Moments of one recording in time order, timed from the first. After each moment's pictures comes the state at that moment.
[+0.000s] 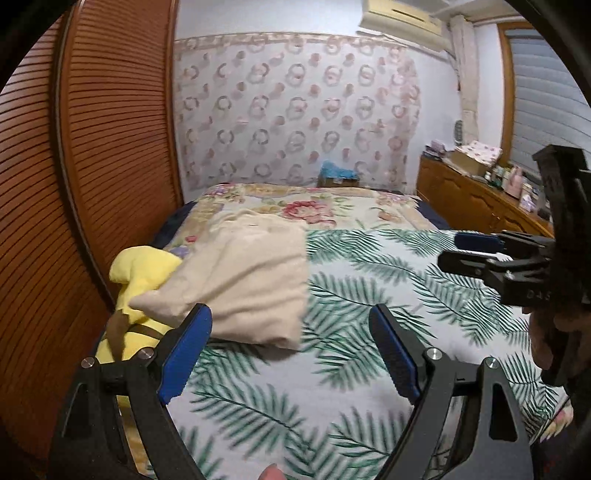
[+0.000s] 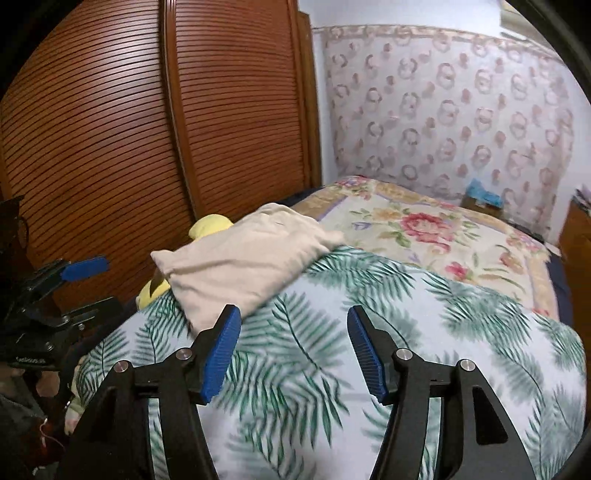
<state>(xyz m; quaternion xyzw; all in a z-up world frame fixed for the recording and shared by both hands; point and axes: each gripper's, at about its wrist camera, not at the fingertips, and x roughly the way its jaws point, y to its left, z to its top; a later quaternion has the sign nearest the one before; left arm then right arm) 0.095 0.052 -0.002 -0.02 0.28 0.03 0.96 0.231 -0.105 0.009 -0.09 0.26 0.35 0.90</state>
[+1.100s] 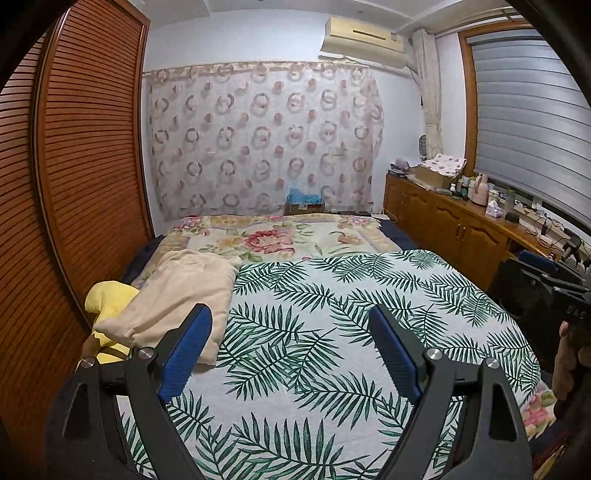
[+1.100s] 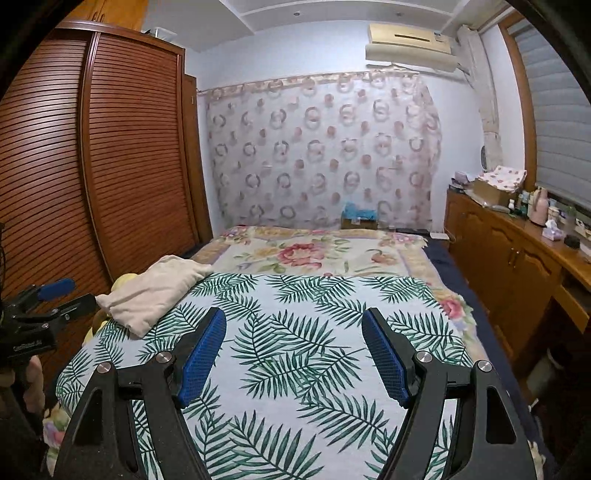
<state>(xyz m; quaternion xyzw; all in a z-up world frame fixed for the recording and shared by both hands) 0.059 -0.034 0.040 -0.01 0.23 -0.02 0.97 0.045 -0.239 0.060 -0.01 0.17 0.16 0.97</state>
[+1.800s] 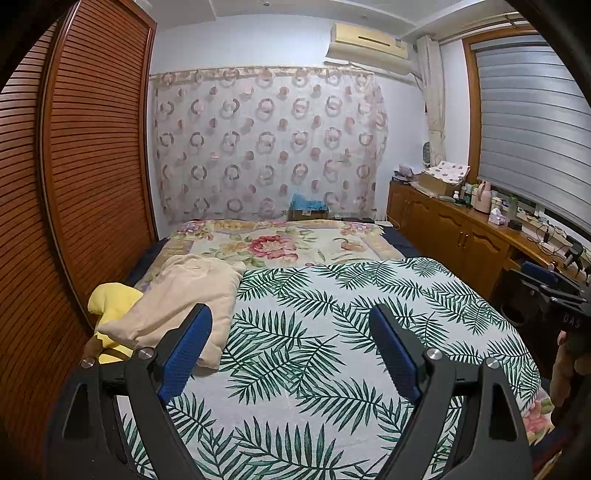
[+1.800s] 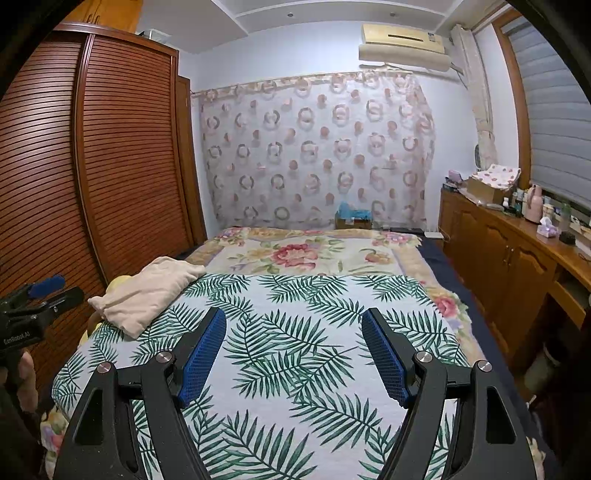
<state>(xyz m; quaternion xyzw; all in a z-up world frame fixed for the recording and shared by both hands) 0.056 -0.034 0.051 -0.01 0.22 -0.01 0.98 0.048 -0.241 0.058 -0.01 0.18 0.15 0.97</state>
